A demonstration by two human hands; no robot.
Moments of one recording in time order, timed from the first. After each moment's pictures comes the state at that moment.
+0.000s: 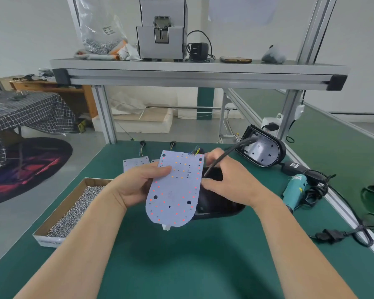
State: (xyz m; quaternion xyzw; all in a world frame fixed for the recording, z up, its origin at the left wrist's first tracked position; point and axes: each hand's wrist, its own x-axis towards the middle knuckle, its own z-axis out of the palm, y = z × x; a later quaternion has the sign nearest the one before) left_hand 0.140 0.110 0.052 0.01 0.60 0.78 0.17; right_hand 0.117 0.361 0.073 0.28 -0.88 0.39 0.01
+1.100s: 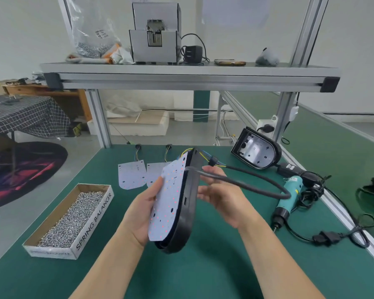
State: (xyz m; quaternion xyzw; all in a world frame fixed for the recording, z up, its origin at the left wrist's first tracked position) left_hand 0.158 0.146 0.007 -0.05 0.37 0.91 0.17; right_hand 0.115 0.349 0.018 0.18 -0.54 0.80 -0.15
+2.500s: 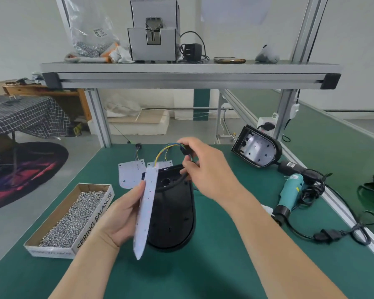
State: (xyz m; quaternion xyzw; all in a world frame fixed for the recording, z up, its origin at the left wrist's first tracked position) left_hand 0.172 0.108 0.000 -0.03 0.48 0.87 0.10; right_hand 0.128 0.313 0.089 0.27 -0.83 0.46 0.12
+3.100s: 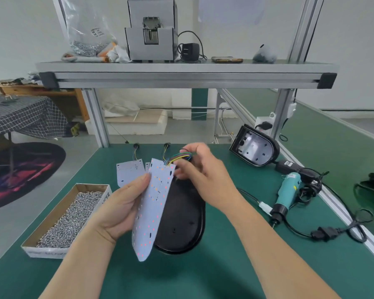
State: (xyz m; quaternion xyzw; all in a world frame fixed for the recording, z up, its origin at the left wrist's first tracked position) left_hand 0.172 0.114 0.026 -0.01 0.51 0.85 0.10; right_hand 0.132 0.316 0.068 0.26 -0.76 0.60 0.07
